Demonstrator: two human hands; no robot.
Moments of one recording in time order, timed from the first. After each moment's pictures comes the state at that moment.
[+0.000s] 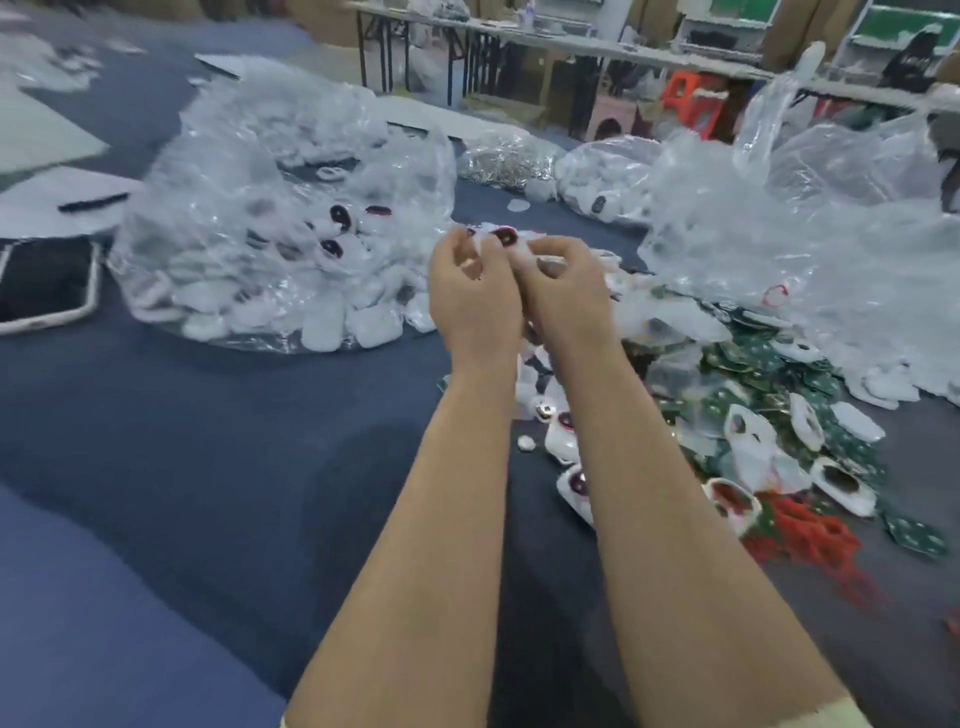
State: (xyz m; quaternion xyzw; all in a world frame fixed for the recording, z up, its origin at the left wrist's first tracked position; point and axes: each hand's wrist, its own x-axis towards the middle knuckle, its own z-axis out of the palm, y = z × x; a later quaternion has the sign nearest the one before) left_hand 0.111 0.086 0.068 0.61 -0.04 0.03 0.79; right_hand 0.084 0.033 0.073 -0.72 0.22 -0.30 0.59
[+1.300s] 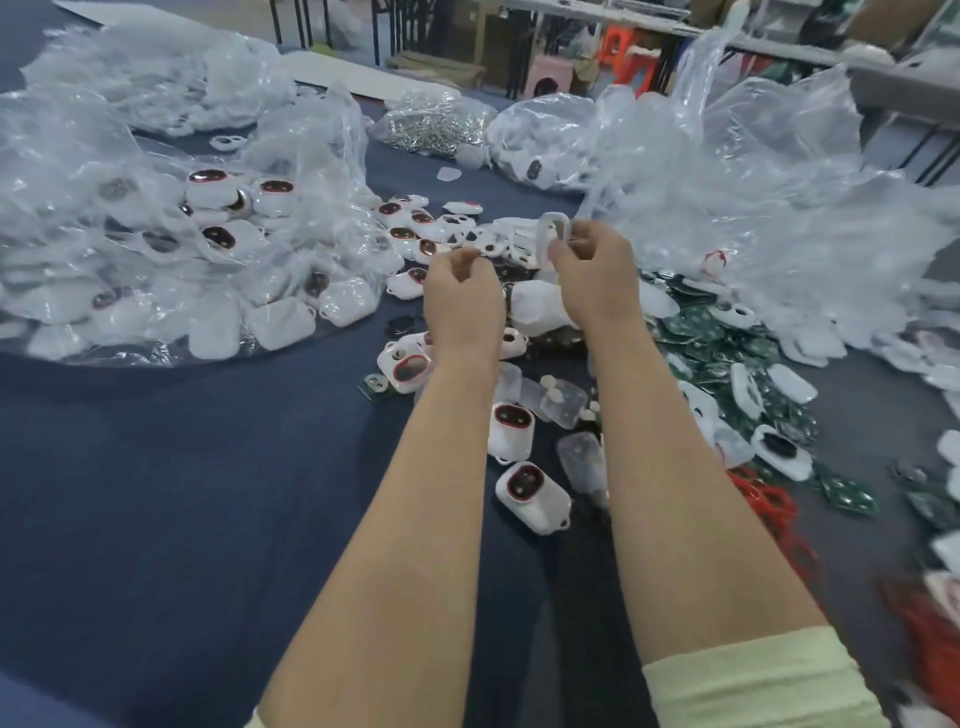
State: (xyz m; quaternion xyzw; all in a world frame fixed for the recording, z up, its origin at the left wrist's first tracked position) left_hand 0.120 0.027 0.037 0.64 -0.05 -0.12 0.76; right_hand 0.082 -0.073 0.047 -0.80 0.29 -0.35 0.40
